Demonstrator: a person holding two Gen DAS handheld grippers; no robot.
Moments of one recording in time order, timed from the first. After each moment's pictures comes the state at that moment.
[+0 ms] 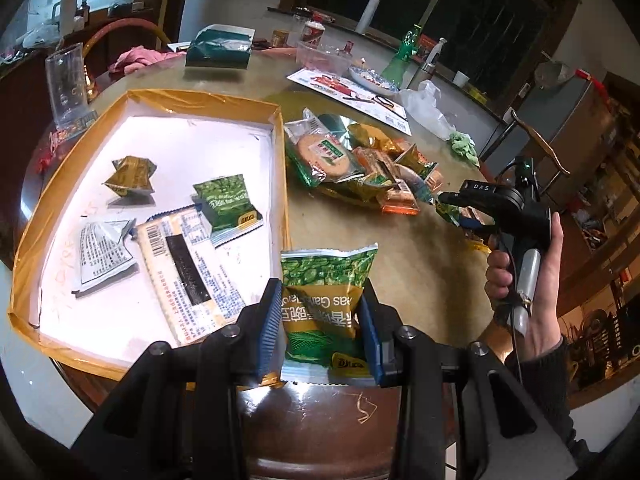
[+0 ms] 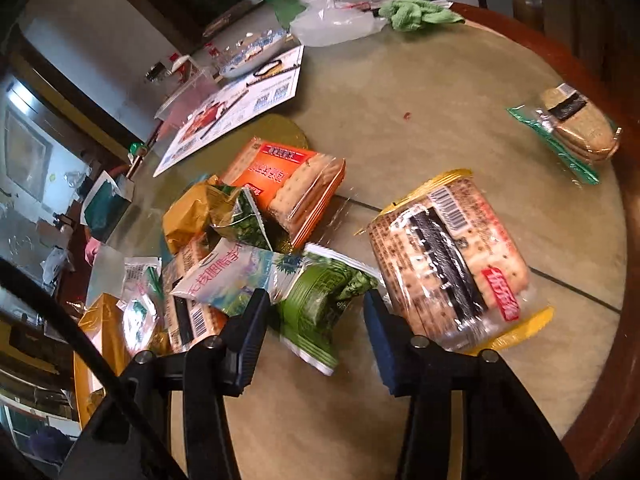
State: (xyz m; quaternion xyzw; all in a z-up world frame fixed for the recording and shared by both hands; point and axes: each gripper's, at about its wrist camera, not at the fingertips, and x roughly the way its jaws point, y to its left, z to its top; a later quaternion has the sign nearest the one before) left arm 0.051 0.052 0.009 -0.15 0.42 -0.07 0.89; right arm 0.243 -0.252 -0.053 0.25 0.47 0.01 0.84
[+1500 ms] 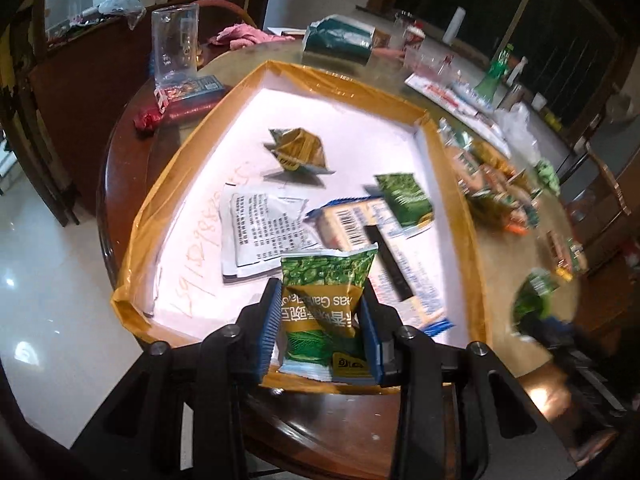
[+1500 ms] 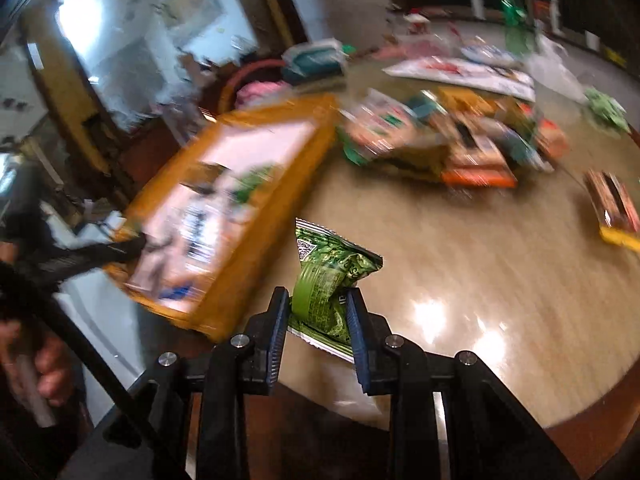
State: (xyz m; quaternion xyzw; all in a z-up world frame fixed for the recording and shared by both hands) left arm 0.037 0.157 -0.024 -0.16 0.45 0.07 0.88; right arm 0.086 -0.086 -0.030 0.03 0.41 0.29 0.86
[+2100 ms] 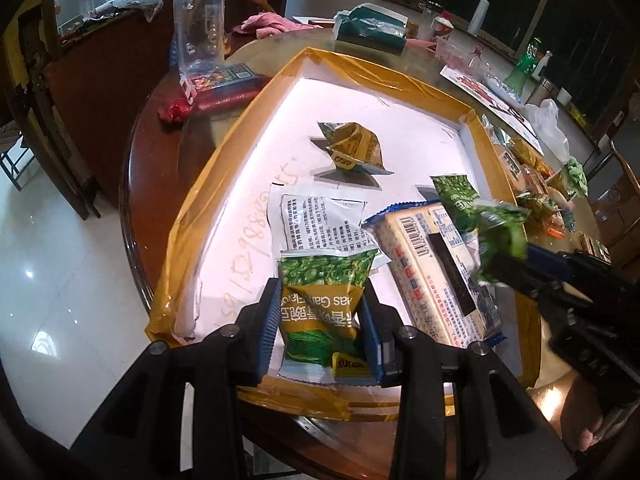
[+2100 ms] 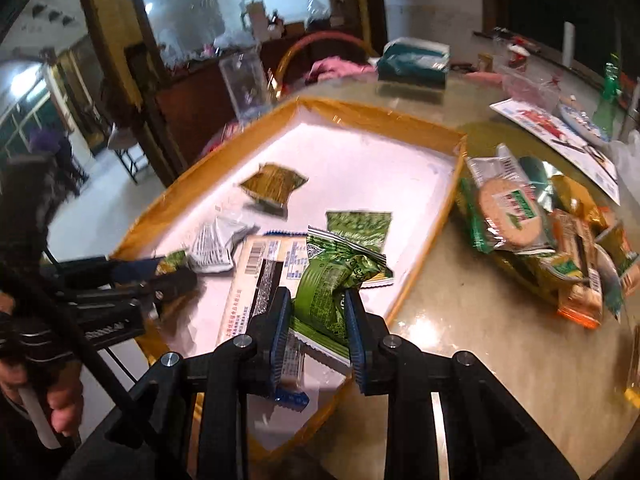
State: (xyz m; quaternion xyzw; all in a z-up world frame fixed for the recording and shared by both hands) left arm 0.044 0.184 -0.035 -0.15 0.46 0.10 0.87; right arm 0.134 0.035 -0.026 -0.11 0.43 0.35 0.83
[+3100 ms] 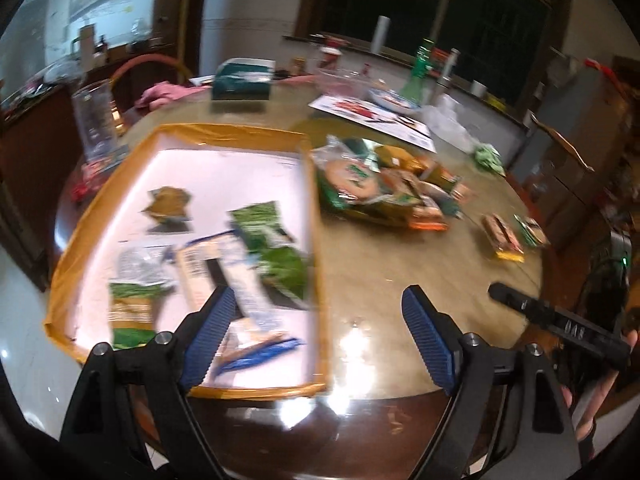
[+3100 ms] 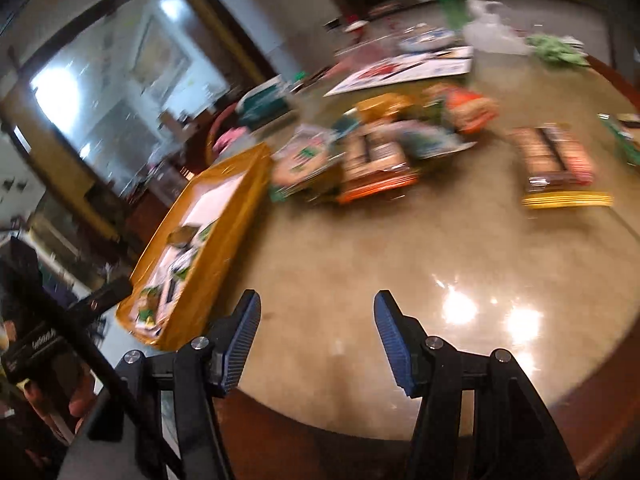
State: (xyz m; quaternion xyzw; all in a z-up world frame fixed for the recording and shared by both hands) left arm 0.042 0.046 0.018 -0.09 0.38 -0.02 0.92; right arm 0.116 -0.202 -0.036 0.16 0.41 0.24 0.86
